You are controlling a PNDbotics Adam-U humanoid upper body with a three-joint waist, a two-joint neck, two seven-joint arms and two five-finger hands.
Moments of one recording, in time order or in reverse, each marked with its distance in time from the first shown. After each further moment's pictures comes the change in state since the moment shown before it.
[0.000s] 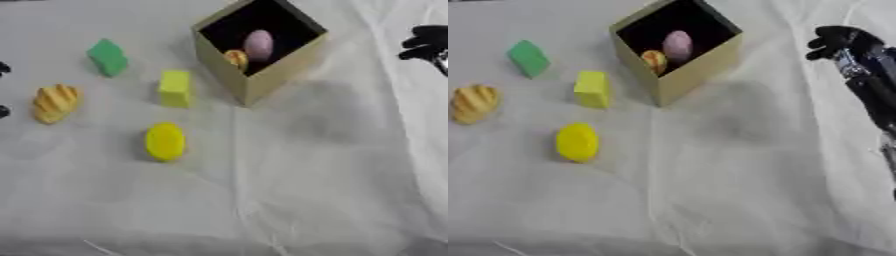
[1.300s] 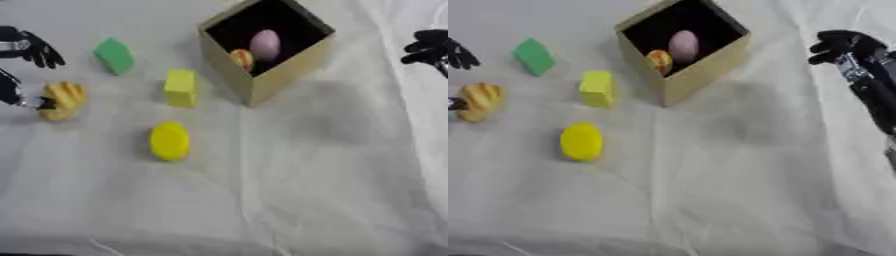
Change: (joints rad) left arm -0.305 -0.223 -0.150 0.255 -0.116 0.059 -0.172; right arm 0.000 -0.003 0.006 0.003 0.000 0.004 0.008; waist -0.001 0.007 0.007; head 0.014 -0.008
